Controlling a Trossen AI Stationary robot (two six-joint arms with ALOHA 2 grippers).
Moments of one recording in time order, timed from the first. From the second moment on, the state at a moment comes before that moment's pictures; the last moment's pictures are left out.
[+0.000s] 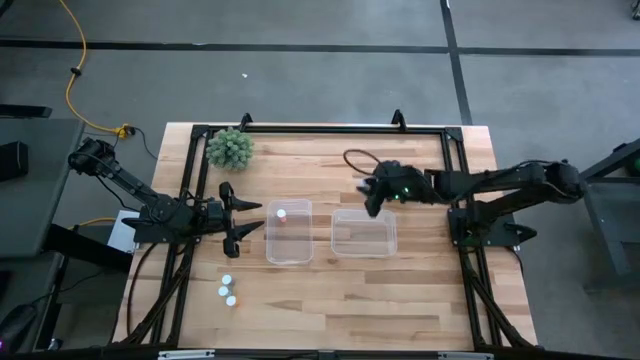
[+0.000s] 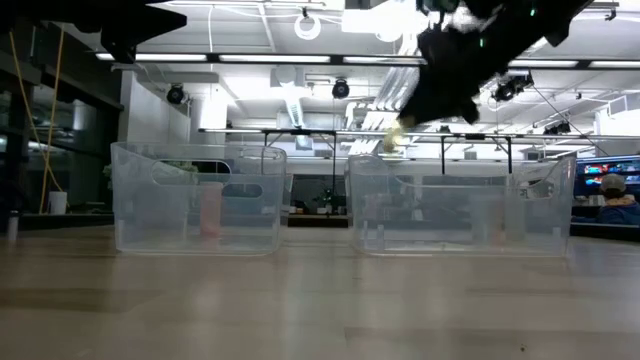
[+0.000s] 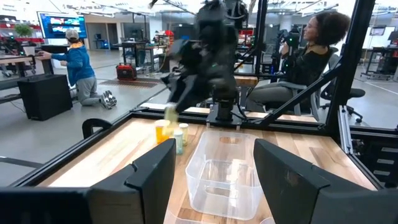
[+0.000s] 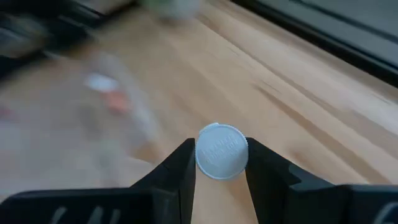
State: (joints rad) left arm -0.45 0.71 0.27 0.48 -0.77 0.00; right arm -0.05 1.19 0.71 -0.07 0.28 0.43
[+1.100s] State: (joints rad) left arm -0.45 0.71 0.27 0.47 -0.77 -0.01; right arm 0.26 1.30 0.71 0.25 0.46 0.27
